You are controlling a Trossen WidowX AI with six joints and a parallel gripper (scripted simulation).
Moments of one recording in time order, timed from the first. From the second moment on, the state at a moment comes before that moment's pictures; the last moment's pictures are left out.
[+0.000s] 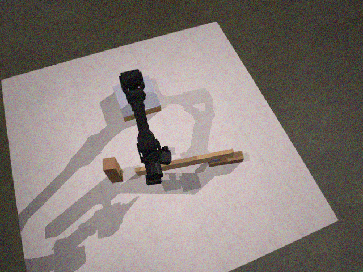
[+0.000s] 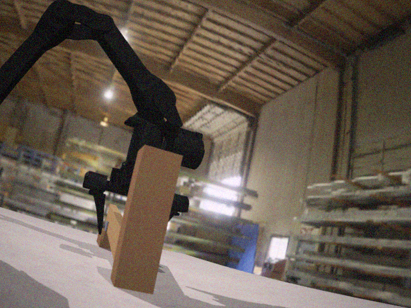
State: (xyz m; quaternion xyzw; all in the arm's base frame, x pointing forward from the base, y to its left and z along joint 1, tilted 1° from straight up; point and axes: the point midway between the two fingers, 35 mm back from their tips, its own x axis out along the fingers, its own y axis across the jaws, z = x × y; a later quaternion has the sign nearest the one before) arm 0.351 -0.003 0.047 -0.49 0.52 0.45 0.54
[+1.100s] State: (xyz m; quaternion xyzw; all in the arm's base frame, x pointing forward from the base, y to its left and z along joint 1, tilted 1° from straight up) arm 0.348 -0.003 0.018 -0.49 0.52 0.46 0.53
